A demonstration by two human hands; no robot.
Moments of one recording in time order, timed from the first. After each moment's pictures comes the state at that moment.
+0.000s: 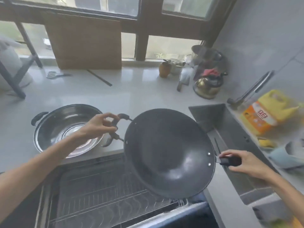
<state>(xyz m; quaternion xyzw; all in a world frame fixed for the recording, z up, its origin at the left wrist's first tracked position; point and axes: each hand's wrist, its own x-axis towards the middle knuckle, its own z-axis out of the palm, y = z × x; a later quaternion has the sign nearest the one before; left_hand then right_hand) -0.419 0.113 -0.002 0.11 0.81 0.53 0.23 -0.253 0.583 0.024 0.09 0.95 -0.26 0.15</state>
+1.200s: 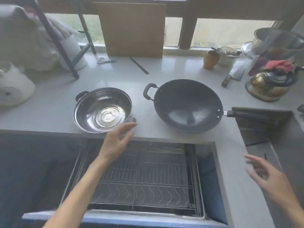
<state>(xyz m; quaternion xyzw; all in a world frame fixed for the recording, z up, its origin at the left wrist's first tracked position) -0.313 0.165 -0.044 -0.04 0.86 0.51 -0.03 -0.288 0.604 -0.062 0.05 0.91 -0.41 0.04</state>
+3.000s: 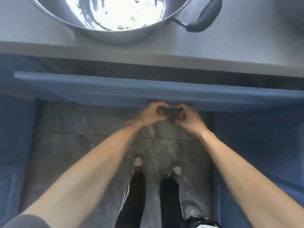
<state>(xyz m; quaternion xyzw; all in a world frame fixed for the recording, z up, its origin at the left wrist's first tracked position) -0.360 0.086 -0.446 0.01 0.80 0.52 0.29 -0.360 0.266 -0.413 0.00 0.90 -0.30 0.31</state>
